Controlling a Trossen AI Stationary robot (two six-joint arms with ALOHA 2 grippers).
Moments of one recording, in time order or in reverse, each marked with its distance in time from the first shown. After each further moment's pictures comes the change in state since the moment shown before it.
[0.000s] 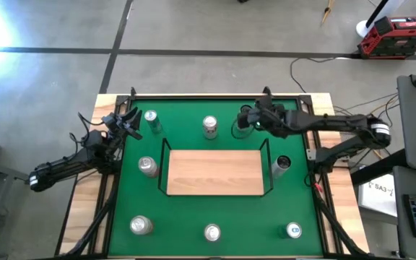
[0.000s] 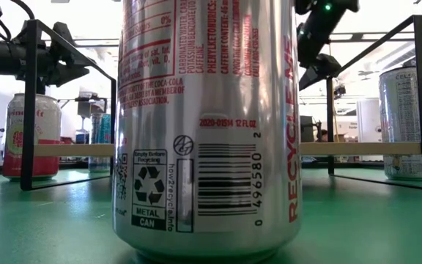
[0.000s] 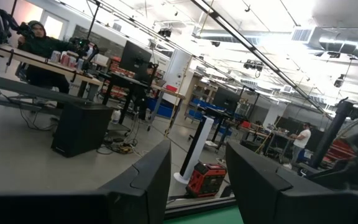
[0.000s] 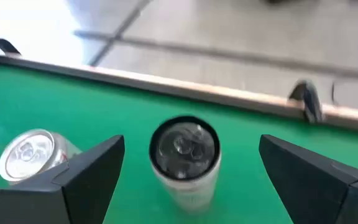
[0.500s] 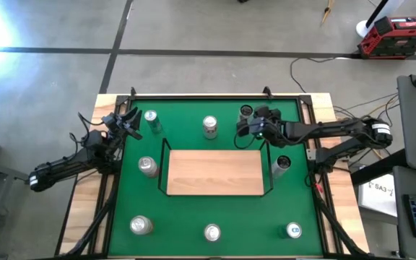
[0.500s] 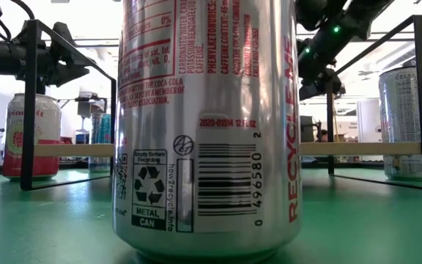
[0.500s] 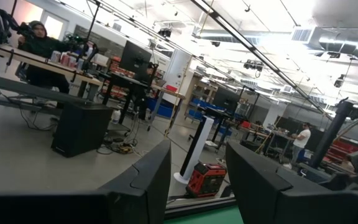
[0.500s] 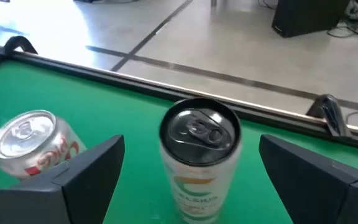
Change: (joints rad) left arm 0.000 0.000 0.000 0.000 0.000 0.000; right arm 0.043 0.000 -0.210 0.342 0.057 -0.142
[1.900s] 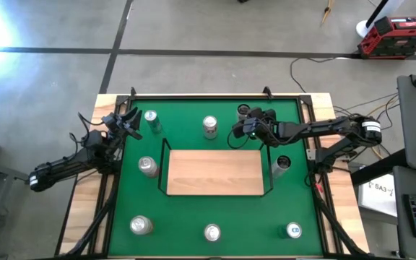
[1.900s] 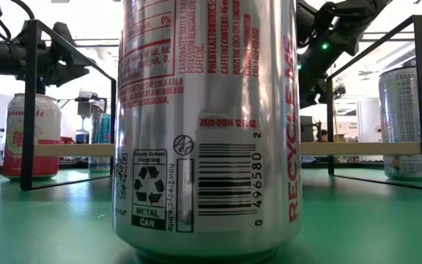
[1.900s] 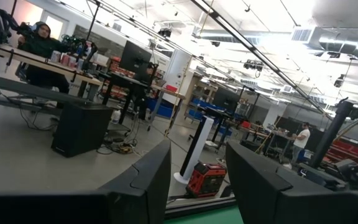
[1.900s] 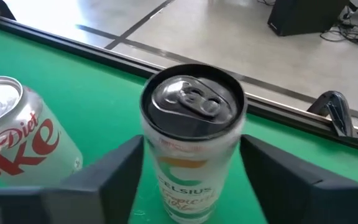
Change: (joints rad) left arm 0.000 0.000 0.000 0.000 0.000 0.000; right arm -0.031 0.110 0.001 0.057 -0.026 -0.067
